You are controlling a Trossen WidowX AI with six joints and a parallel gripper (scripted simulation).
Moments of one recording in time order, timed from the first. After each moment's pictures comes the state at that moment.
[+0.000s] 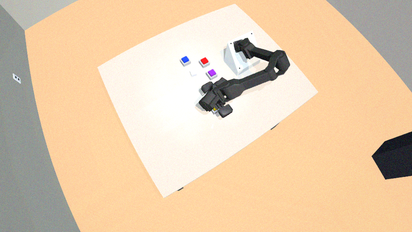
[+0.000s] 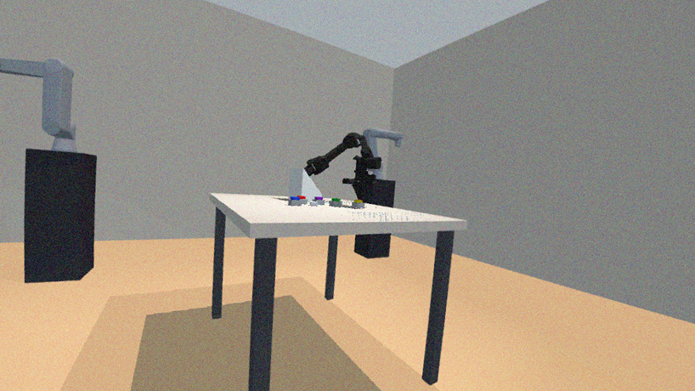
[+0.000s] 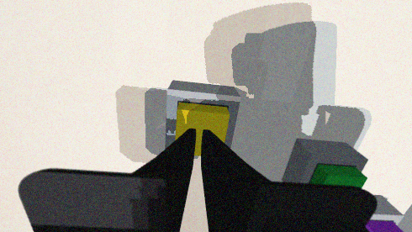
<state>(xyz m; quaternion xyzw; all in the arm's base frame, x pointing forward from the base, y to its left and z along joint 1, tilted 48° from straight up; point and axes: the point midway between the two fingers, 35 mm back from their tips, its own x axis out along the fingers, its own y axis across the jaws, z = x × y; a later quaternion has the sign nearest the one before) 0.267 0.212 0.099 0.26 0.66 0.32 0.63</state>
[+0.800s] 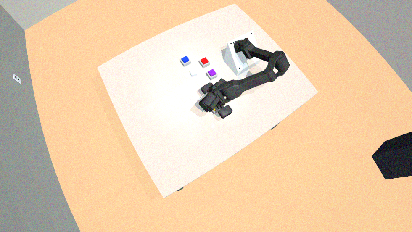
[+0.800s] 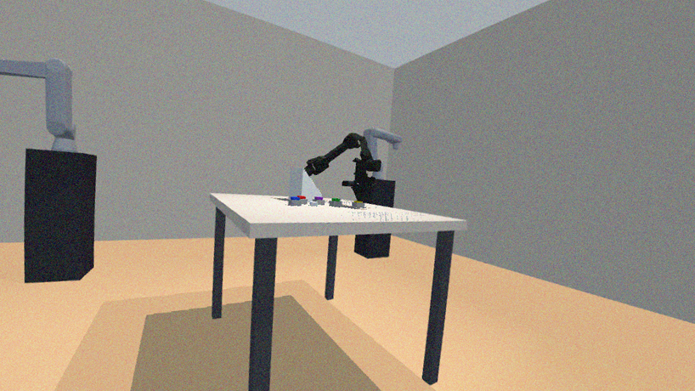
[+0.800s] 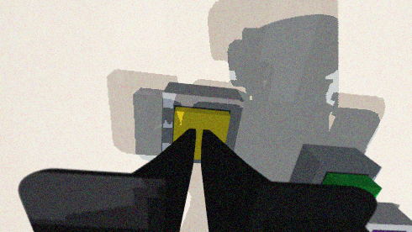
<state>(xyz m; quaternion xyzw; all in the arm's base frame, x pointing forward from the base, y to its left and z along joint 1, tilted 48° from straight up) 0.265 0.221 0.091 0.26 0.66 0.32 0.63</state>
